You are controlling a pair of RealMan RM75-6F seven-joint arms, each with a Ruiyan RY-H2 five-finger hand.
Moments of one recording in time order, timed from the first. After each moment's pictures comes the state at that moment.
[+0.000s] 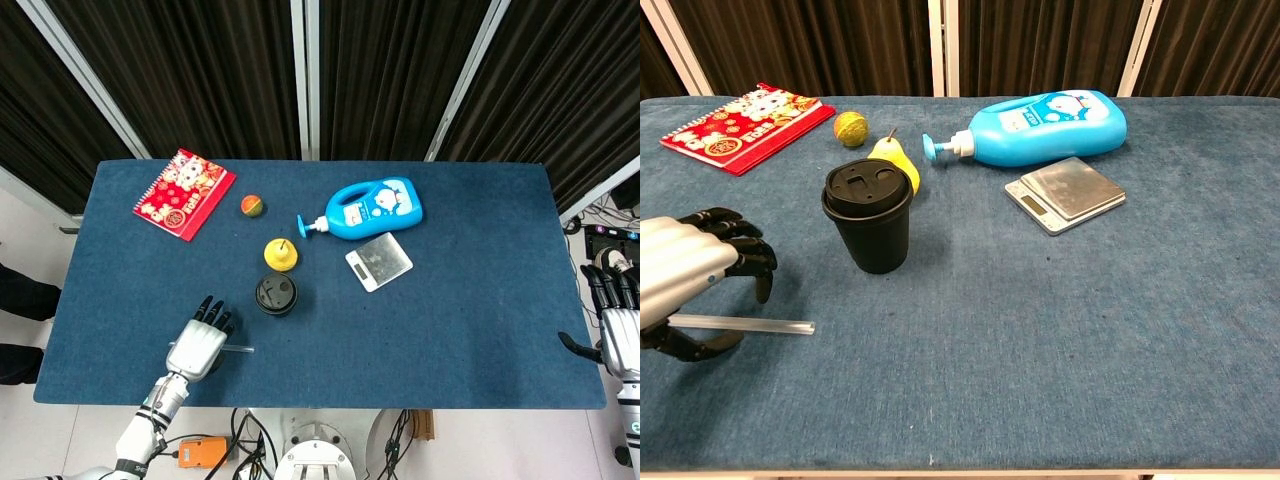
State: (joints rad) left arm -0.32 -1.56 0.01 -1.70 1.35 1.14 0.85; right arm 0.08 -1.05 0.09 -1.61 -1.45 1.46 0.01
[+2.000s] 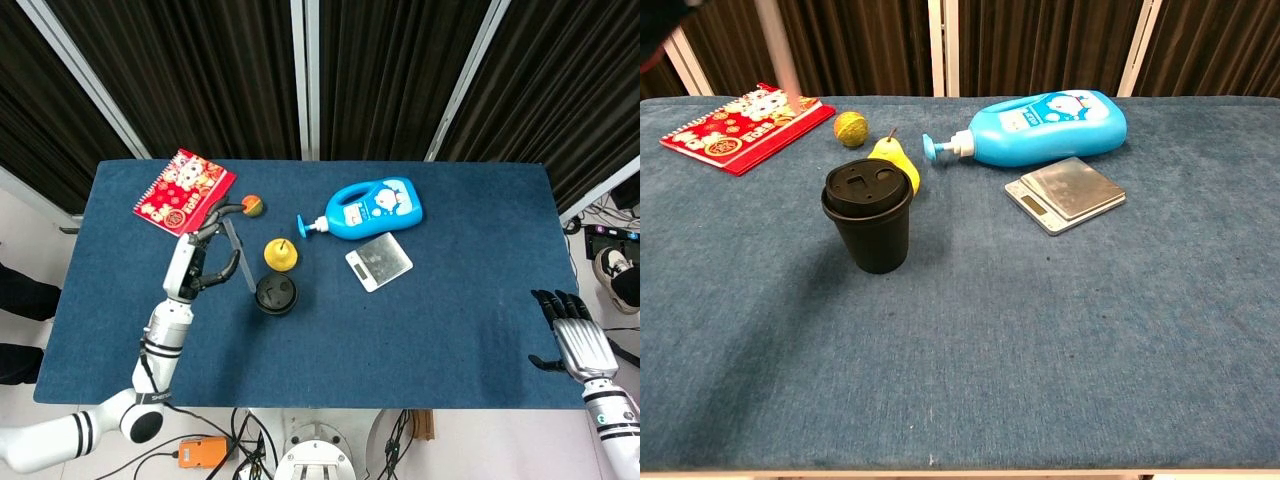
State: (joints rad) left arm -0.51 -1.62 -0.34 -1.61 1.47 1.32 -0.82; right arm 0.16 -1.08 0.01 -1.61 -1.40 1.19 -0.05
